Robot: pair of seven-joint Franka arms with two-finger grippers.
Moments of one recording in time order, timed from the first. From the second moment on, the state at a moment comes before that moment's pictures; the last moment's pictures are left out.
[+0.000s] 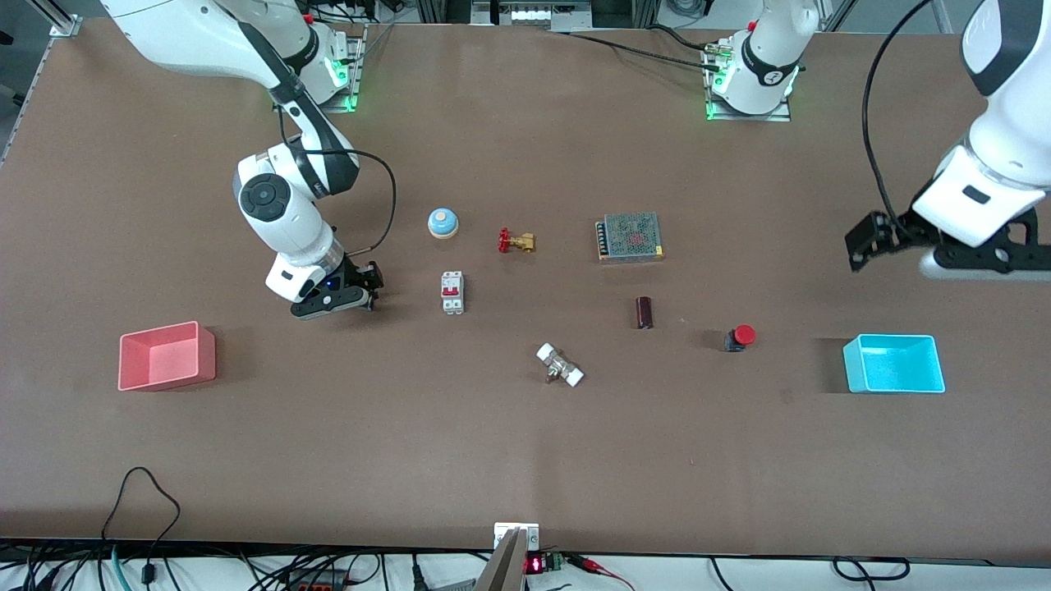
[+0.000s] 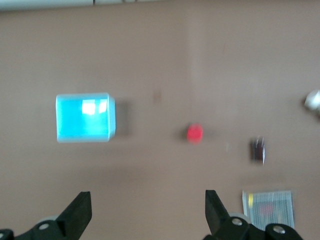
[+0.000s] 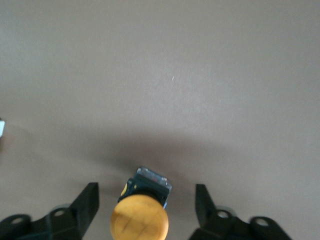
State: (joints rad) left arm 0.05 0.04 -0.16 -1.66 0.09 1.70 -0.10; right arm 0.06 0.41 0.25 -2.17 -0.22 2.70 0.19
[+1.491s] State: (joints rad) left arm 0.08 0.01 -0.16 -1.65 -0.02 1.62 -0.10; right arm -0.09 0.07 0.06 -1.65 -0.02 1.72 0.00
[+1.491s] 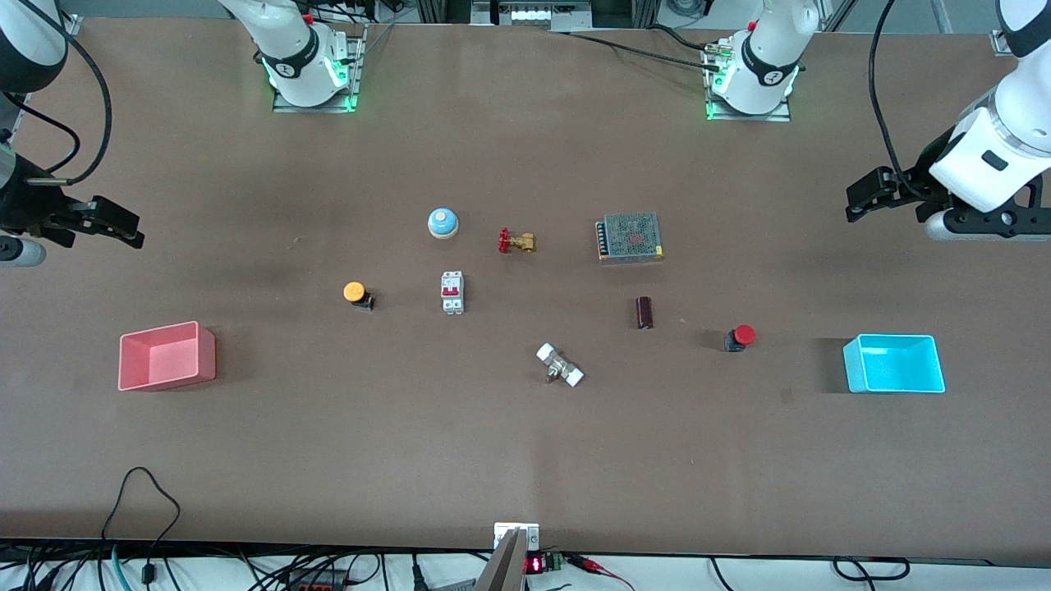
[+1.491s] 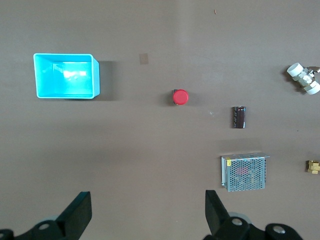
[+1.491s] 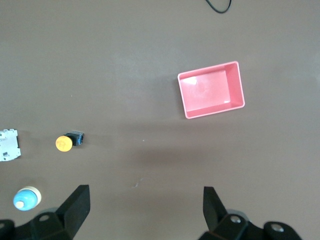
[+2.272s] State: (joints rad) left arm 0.08 0.01 -0.16 -1.65 -0.02 1.62 -0.10; right arm -0.08 0.07 0.10 -1.65 0.01 1.69 0.05
